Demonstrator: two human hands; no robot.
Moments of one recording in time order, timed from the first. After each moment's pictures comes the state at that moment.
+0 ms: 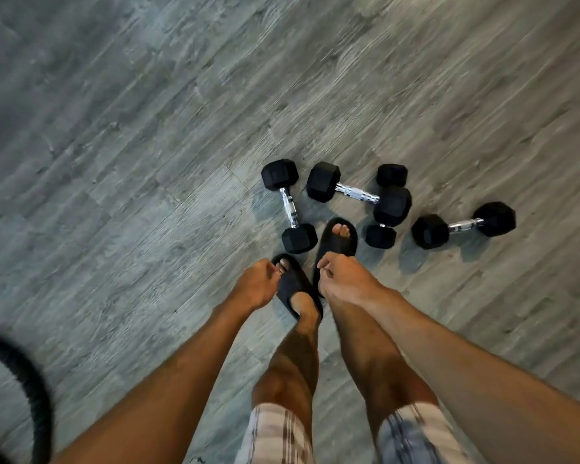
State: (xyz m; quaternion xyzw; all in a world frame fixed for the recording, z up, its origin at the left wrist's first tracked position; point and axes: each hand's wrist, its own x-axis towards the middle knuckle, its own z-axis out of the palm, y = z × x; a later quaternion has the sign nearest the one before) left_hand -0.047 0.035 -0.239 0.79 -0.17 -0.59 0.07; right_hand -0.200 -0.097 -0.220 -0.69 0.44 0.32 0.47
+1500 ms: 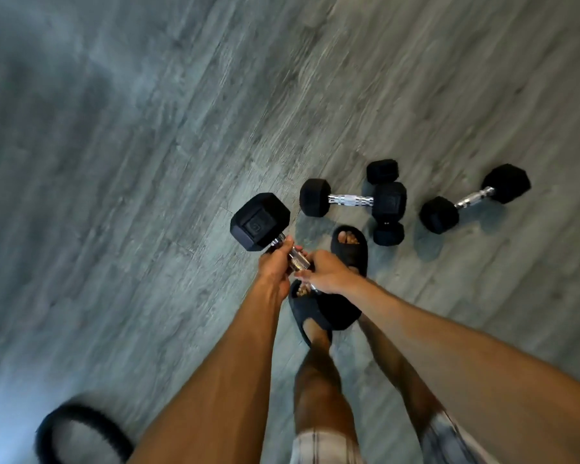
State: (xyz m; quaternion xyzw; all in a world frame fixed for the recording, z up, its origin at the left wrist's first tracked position) left_hand -0.047 -0.096 -0.230 0.68 0.26 -0.58 0.36; right_hand -0.155 -0.136 -0.230 -0.55 0.51 0.26 0.61
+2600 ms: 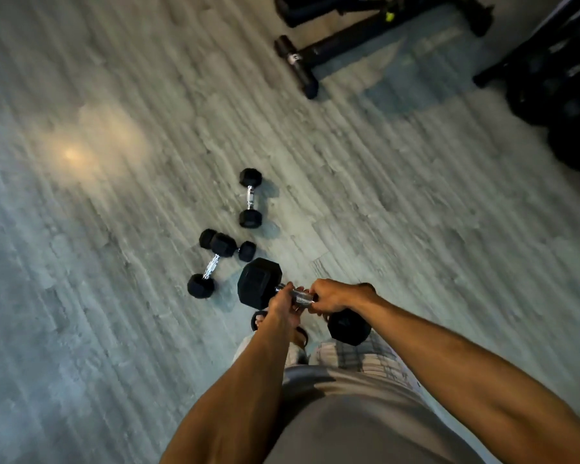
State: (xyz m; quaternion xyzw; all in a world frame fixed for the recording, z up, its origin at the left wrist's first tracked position) left_hand -0.312 0.041 0.062 0.67 -0.08 -0.74 0.00; right_hand -0.430 0.102 0.099 -0.37 0.70 0.04 0.61
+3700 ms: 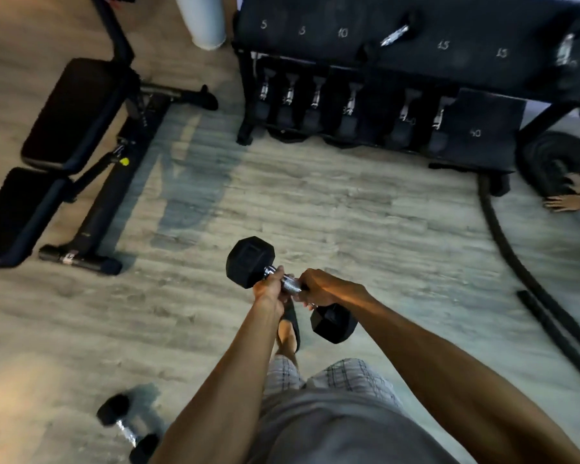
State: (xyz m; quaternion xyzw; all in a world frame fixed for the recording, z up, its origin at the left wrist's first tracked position) left_hand -0.960 0.230 0.109 0.50 -0.43 -0.72 -0.20; right_hand -0.974 0.366 0.136 -0.10 0.84 -0.28 0.45
